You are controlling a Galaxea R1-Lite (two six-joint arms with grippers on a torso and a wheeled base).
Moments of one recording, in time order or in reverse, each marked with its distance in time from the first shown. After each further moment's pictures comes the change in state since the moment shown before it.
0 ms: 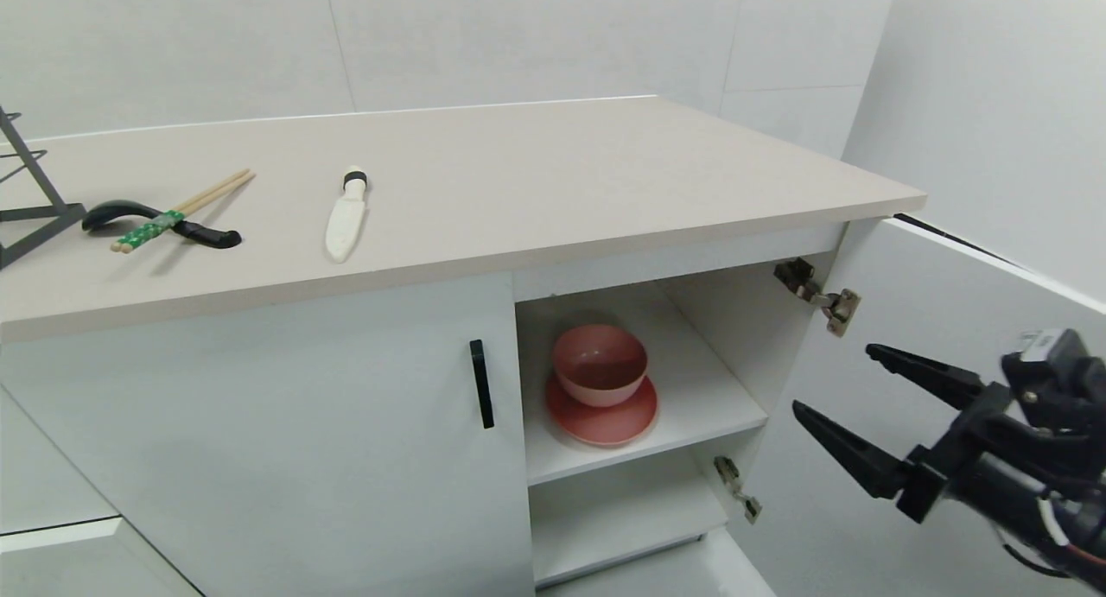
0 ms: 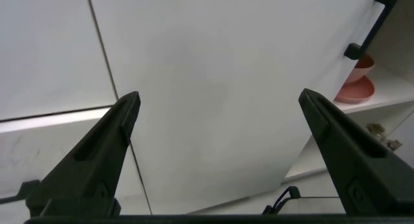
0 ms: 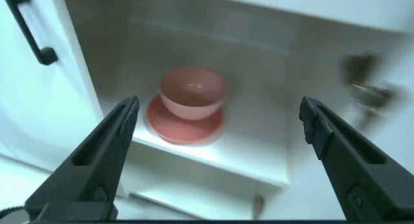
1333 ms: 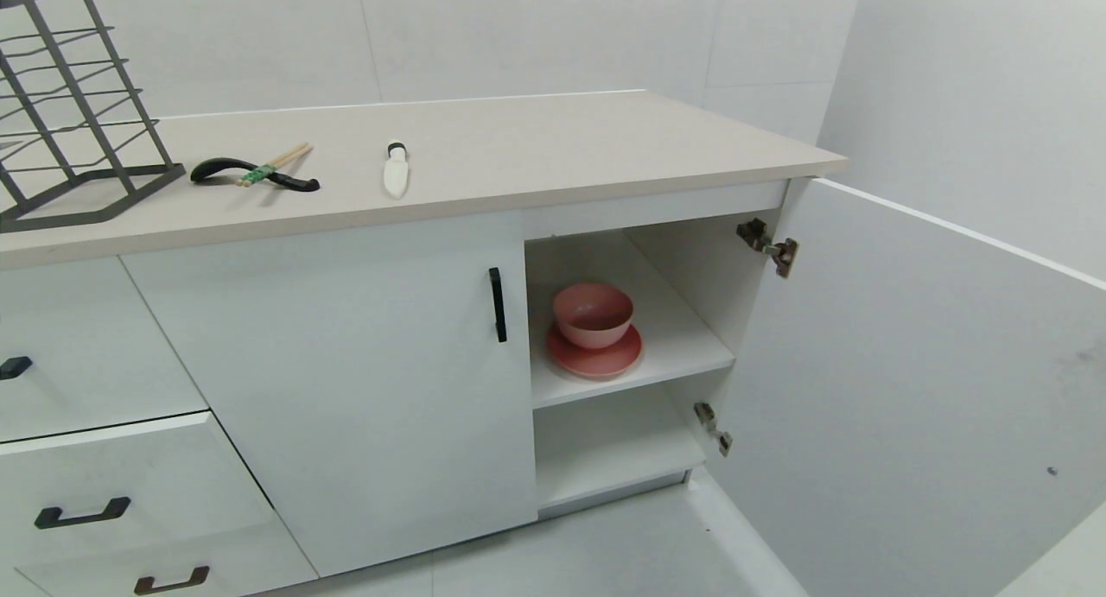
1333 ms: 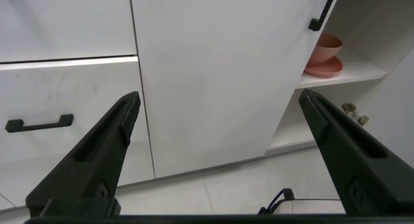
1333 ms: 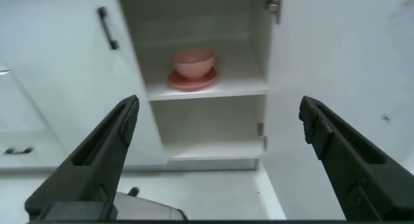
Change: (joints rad) left arm 0.000 0.001 0.000 -0.001 0.000 -0.026; right arm -0.472 -1.379 0.021 1.233 0.274 0.236
